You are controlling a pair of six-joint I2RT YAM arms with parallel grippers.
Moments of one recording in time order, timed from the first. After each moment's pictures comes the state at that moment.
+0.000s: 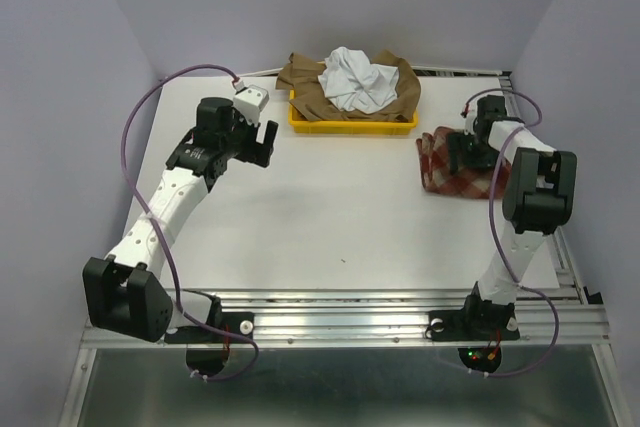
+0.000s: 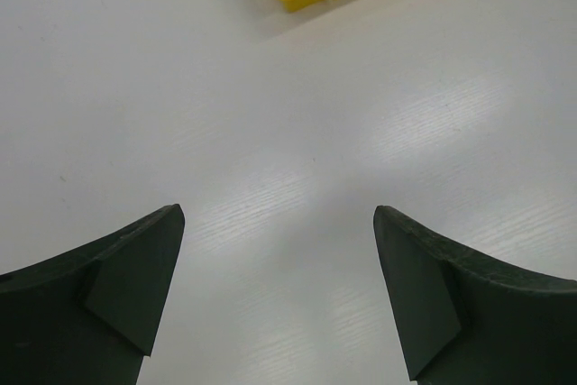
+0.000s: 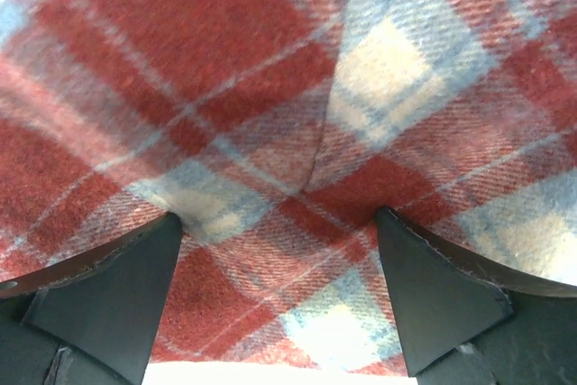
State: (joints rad) left arm -0.27 1.28 1.15 -0.44 0.10 0.13; right arm -0.13 1.94 1.35 -0.60 0.04 -0.16
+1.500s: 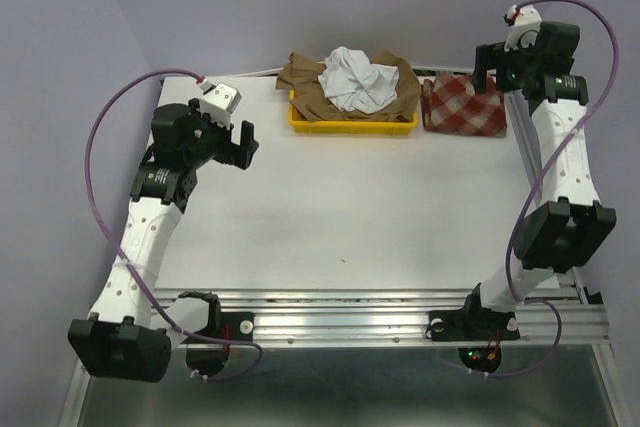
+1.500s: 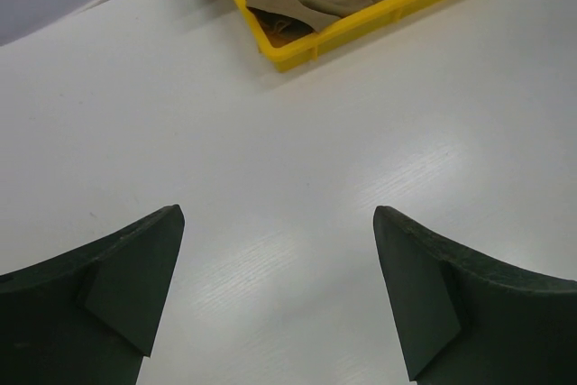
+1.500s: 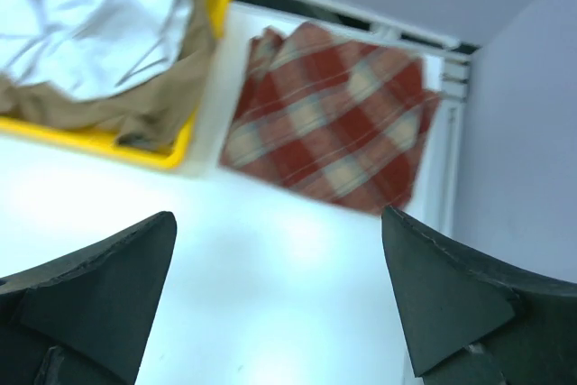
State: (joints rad) left arm -0.12 1.11 1.12 -0.43 0.33 0.17; right arm -0.16 1.74 1.88 -0.60 -0.22 -0.25
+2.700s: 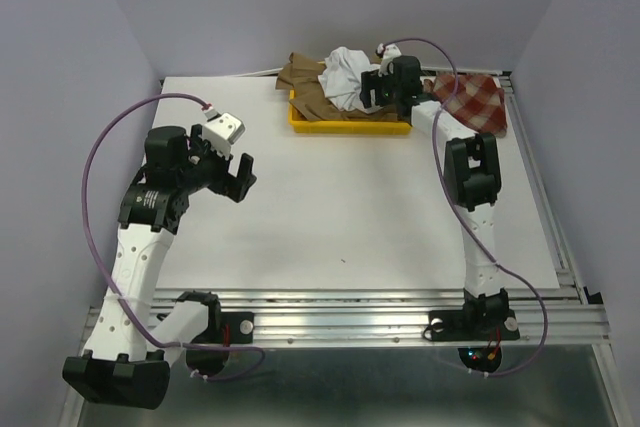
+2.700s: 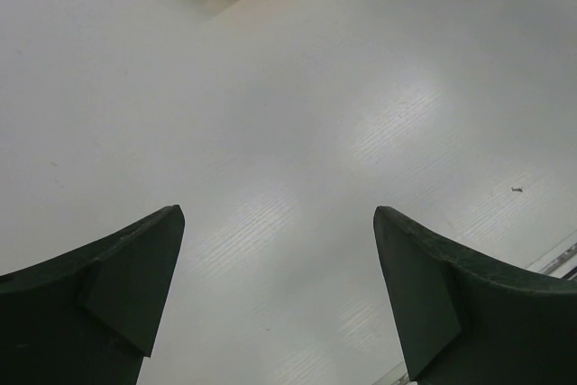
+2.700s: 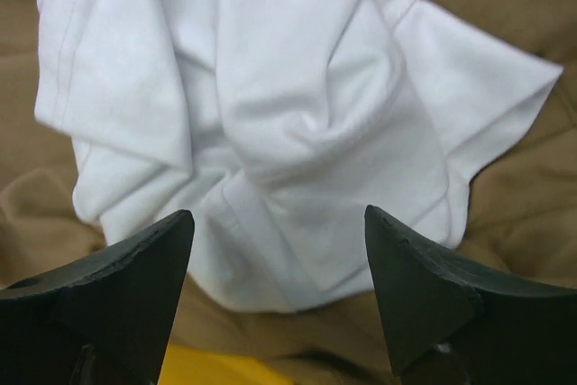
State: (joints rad) left arm -0.12 0.93 1.11 -0.74 0.42 0.30; right arm 0.24 2.37 1.97 -0.05 -0.18 -0.01
